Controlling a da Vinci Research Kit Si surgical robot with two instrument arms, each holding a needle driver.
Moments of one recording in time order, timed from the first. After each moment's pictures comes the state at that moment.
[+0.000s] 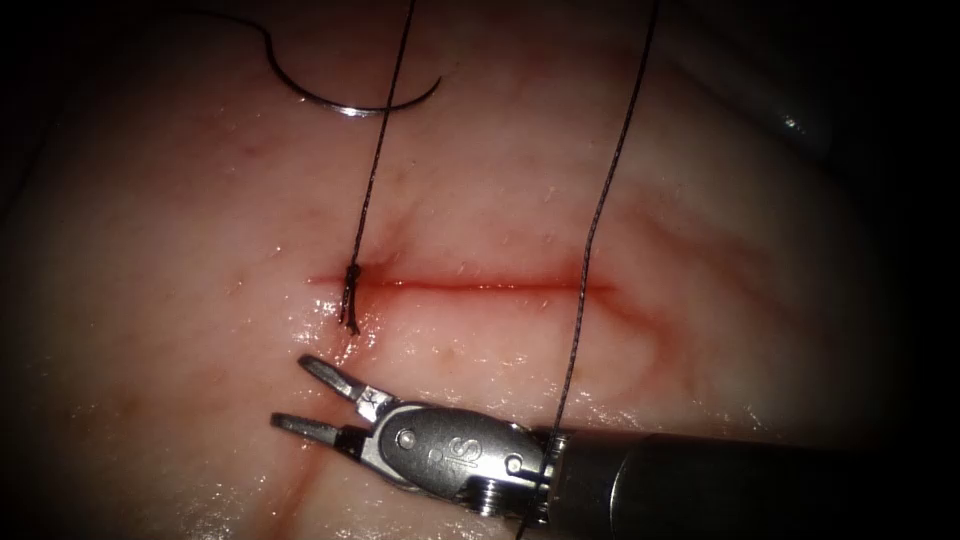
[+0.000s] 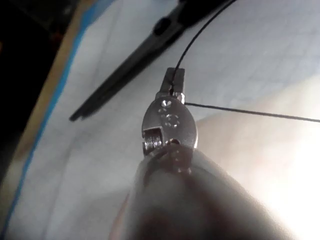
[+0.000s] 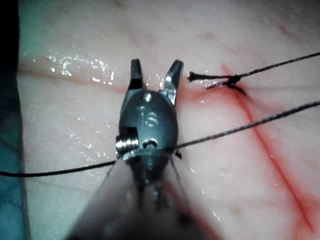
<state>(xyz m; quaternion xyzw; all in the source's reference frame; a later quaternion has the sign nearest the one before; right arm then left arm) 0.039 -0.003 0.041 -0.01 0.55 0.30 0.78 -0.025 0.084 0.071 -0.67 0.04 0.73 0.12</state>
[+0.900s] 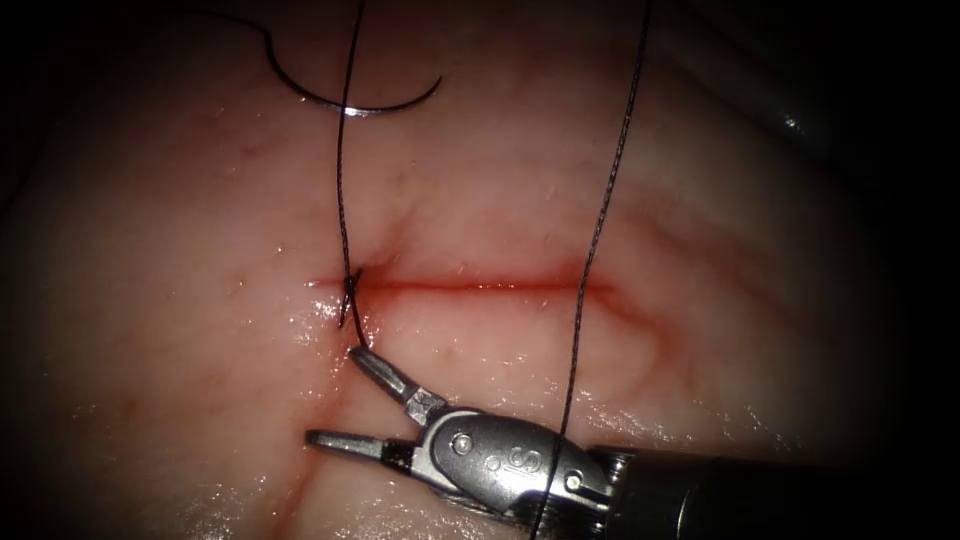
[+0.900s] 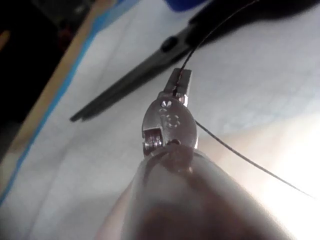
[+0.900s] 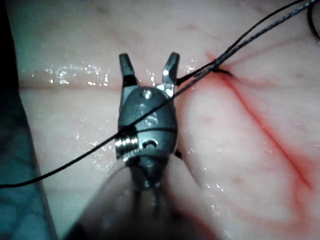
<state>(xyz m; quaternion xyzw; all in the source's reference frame) 0.036 0.000 0.038 0.02 0.53 0.42 0.74 -0.019 0.081 0.059 -0.69 0.00 0.71 0.16</state>
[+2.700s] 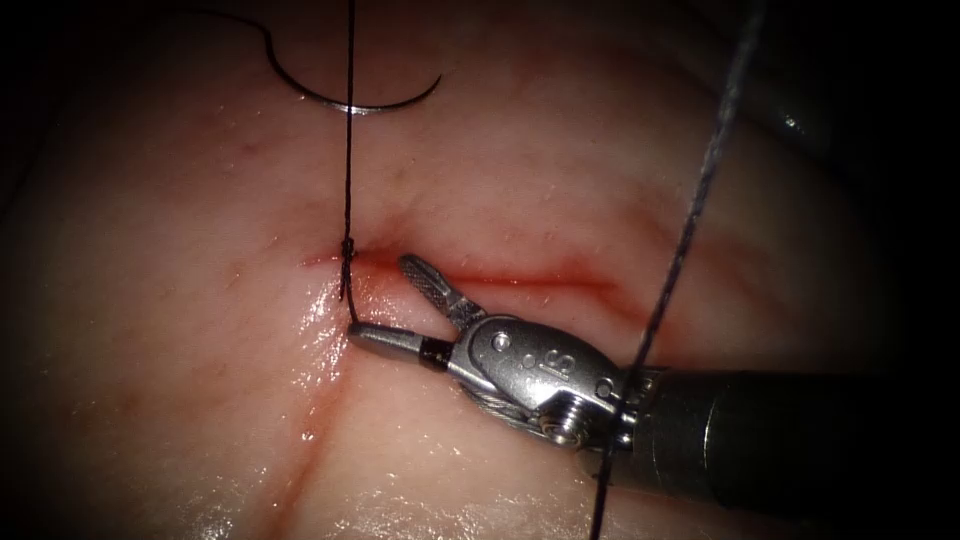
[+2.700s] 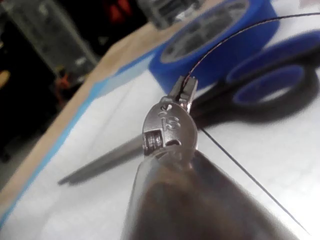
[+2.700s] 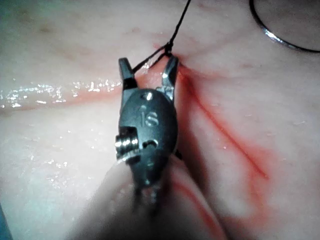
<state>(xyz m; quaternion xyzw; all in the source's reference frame) 0.034 0.005 0.041 0.02 0.49 0.47 0.73 -0.017 0.077 0.030 -0.71 -0.02 0.68 0.18</state>
